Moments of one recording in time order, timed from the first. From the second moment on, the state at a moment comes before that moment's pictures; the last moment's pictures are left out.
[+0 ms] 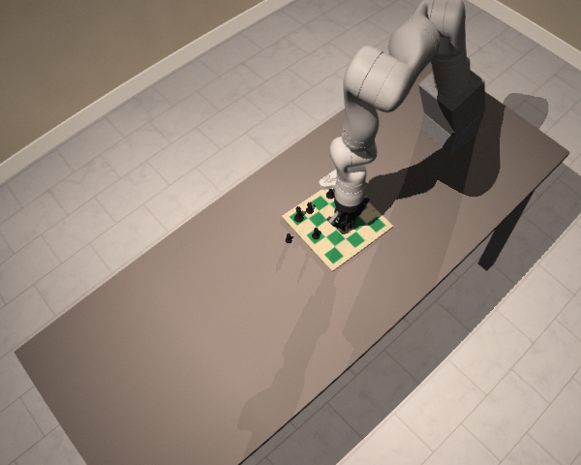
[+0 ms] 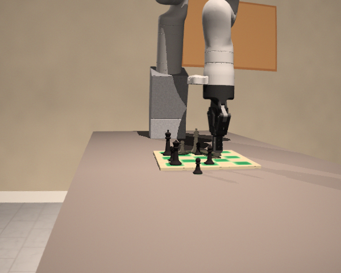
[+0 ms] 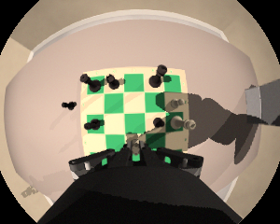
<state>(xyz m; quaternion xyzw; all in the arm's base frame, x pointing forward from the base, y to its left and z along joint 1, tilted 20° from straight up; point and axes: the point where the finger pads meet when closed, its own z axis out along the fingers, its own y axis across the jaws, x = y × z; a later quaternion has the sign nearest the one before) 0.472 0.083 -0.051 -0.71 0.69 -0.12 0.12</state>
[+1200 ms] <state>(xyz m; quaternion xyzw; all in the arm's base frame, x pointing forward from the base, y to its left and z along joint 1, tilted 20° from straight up) 0.473 0.083 -0.053 -0.70 0.69 -0.12 0.12</state>
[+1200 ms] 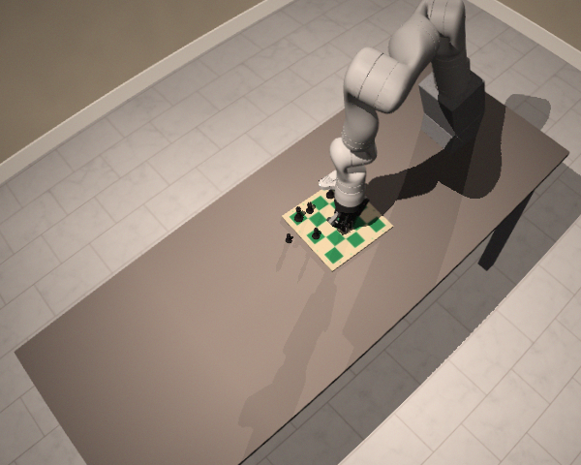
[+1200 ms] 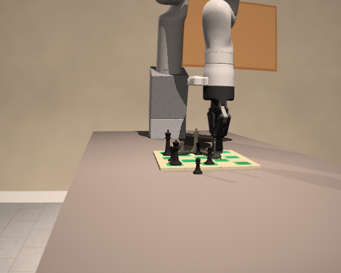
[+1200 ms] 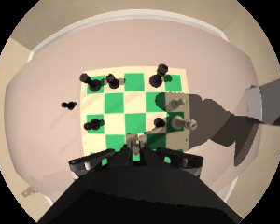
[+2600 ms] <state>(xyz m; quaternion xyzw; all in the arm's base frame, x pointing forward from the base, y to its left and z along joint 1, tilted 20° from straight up) 0.473 0.083 -0.055 -0.71 0.69 -0.12 0.12</state>
